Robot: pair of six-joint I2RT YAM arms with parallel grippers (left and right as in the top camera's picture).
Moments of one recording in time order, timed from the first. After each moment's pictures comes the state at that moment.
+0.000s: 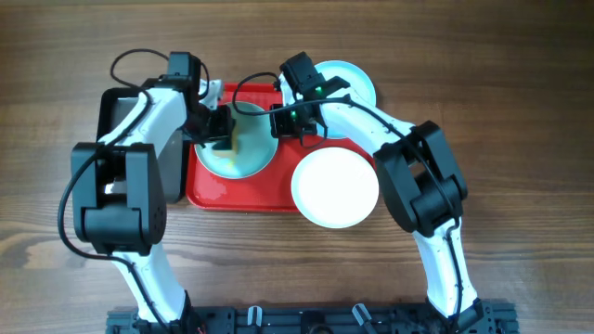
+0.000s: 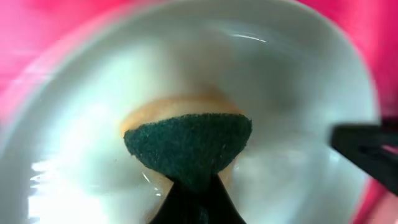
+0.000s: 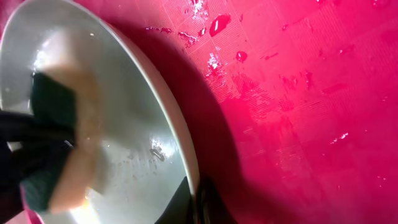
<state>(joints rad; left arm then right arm) -0.08 2.03 1.35 -0.74 0.32 -0.08 0.55 2.31 1.69 -0.58 -0.42 0.44</state>
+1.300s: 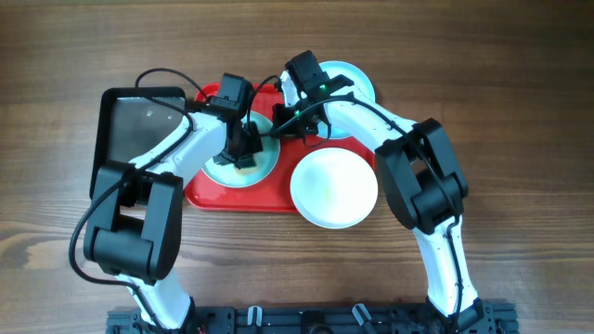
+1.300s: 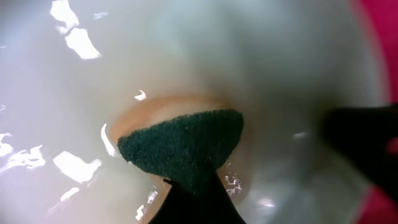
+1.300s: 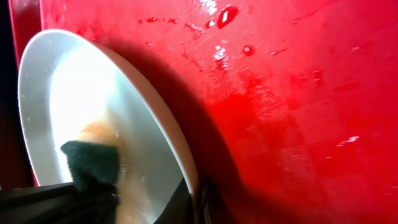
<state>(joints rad) -0.30 1.90 1.18 -0.63 0.07 -0.53 0.53 2.32 1.70 -0.58 -0.49 0.40</state>
